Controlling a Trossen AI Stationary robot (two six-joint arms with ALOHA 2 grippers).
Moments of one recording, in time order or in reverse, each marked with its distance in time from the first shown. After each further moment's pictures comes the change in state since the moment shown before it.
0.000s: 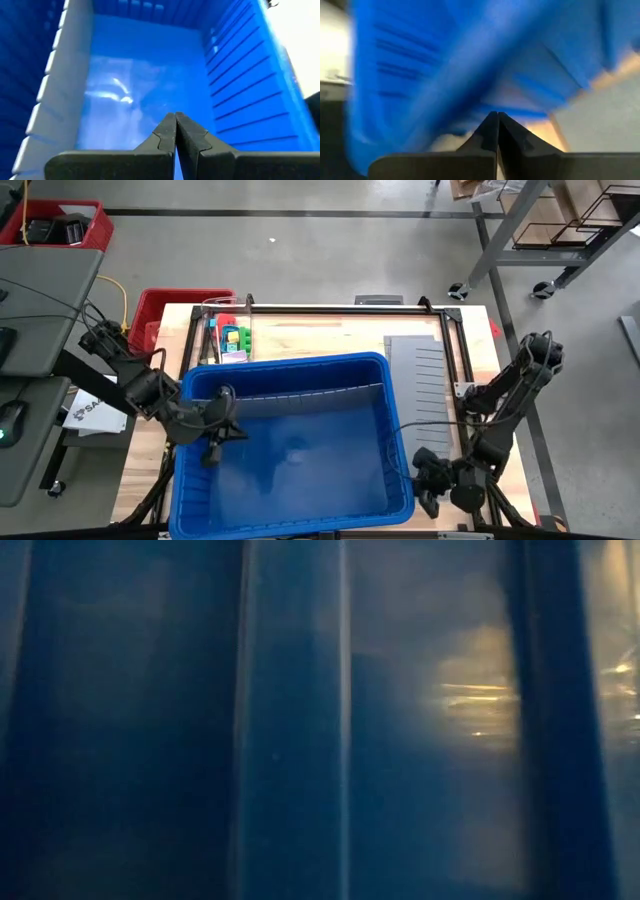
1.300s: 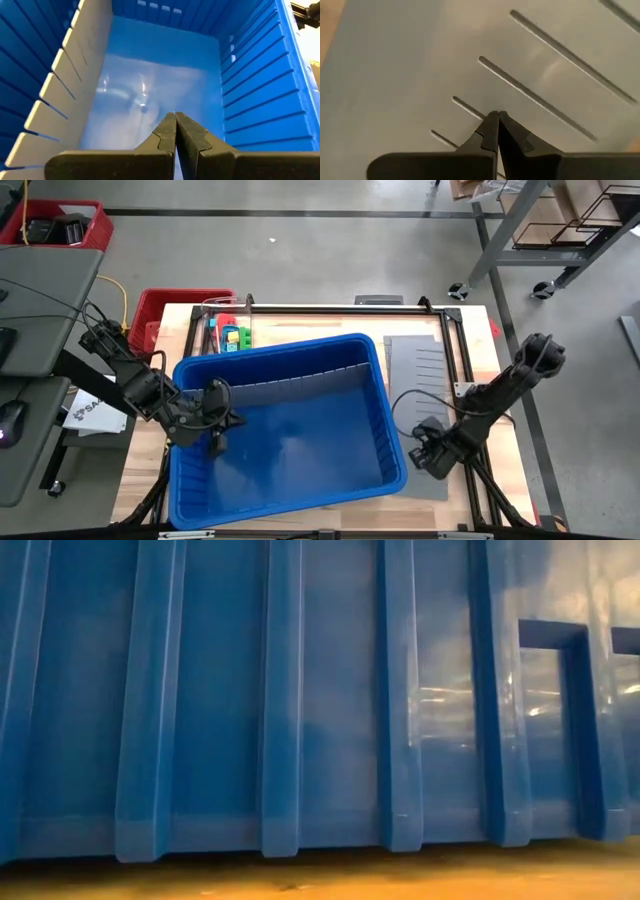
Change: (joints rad) left arm -0.018 -0.006 0.000 -0.109 -0.144 -0.158; right arm -0.141 0.002 -0.282 -0.376 -0.404 0.448
